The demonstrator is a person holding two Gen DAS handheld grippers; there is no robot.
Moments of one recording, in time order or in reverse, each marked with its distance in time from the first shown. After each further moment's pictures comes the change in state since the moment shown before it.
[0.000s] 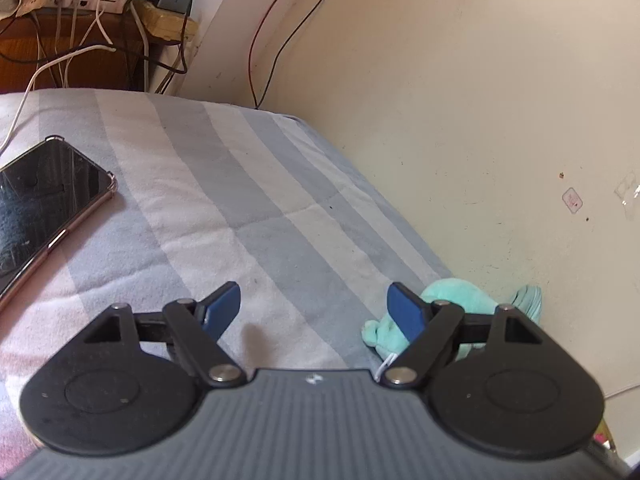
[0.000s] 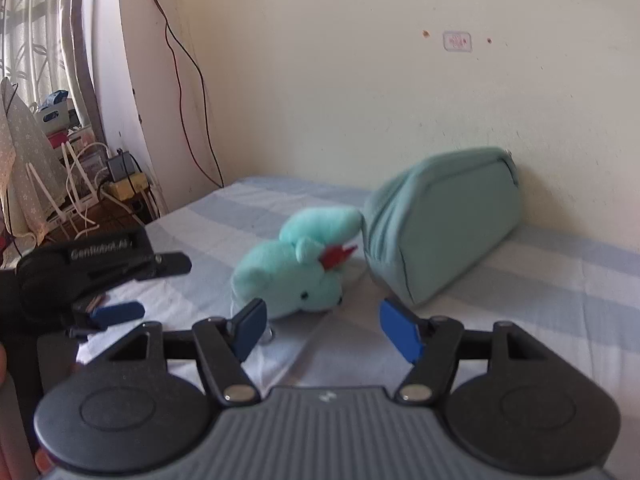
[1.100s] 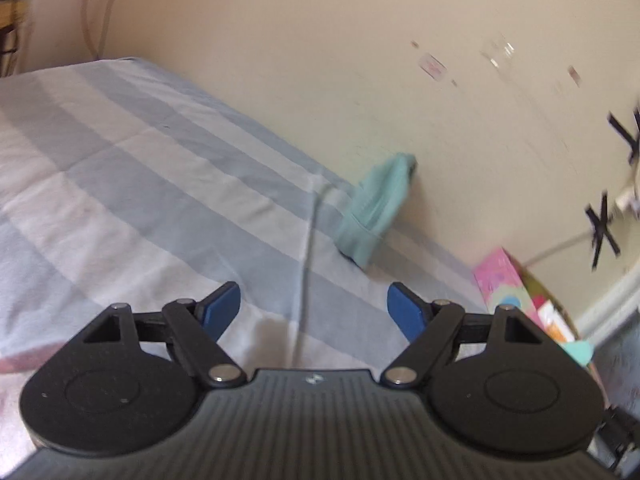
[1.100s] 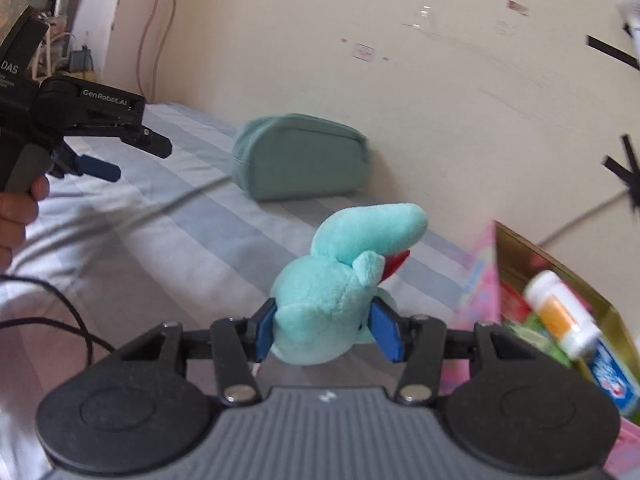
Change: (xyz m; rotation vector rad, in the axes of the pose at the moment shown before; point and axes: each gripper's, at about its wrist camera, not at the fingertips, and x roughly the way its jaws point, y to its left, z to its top) left arm 0.005 -0.058 -0.039 0.346 0.246 -0.357; right arm -0.161 -0.046 -0.086 -0.308 0.122 -0.460
